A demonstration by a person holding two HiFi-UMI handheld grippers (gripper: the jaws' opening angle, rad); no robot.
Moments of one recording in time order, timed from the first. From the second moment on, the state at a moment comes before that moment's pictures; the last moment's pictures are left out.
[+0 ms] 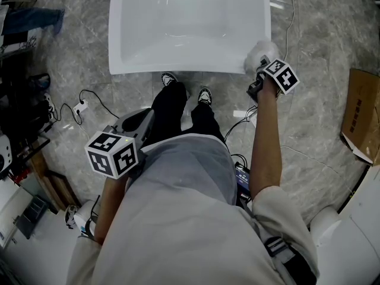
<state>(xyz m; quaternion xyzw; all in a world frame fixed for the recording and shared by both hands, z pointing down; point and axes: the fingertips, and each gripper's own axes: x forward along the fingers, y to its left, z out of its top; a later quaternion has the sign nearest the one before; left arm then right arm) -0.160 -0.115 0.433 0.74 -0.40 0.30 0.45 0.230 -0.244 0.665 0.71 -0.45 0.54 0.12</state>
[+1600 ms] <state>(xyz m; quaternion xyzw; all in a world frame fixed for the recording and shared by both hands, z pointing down) -0.126 -0.091 0.425 0.76 -0.40 0.25 0.45 0.195 -0.212 0.590 0.64 -0.57 0.50 0.12</state>
